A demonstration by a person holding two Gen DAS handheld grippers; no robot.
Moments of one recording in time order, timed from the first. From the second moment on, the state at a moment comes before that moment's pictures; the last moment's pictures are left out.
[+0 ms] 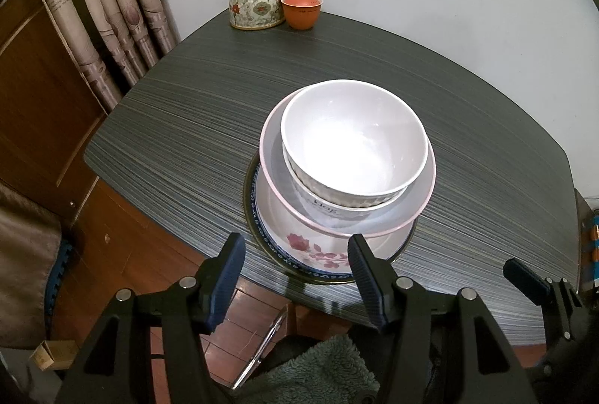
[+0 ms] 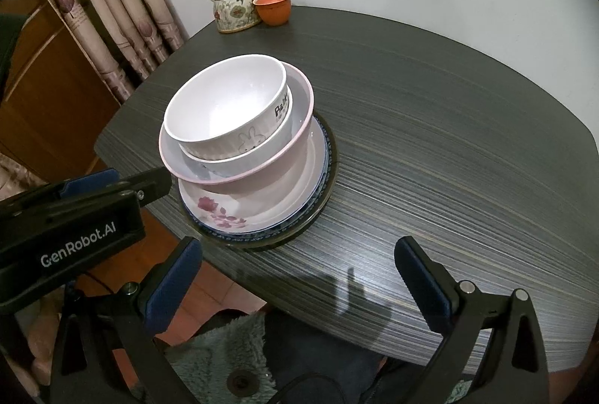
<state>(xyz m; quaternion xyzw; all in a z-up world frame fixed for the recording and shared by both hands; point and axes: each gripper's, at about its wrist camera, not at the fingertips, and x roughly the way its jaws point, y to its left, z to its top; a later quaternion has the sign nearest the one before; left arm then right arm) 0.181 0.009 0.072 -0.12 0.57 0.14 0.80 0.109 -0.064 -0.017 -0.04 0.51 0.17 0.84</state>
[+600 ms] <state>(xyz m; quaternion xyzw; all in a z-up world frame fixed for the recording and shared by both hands) 0.180 0.010 0.073 -0.12 0.57 0.12 0.80 0.108 -0.061 -0.022 -0.03 0.52 0.17 0.84</state>
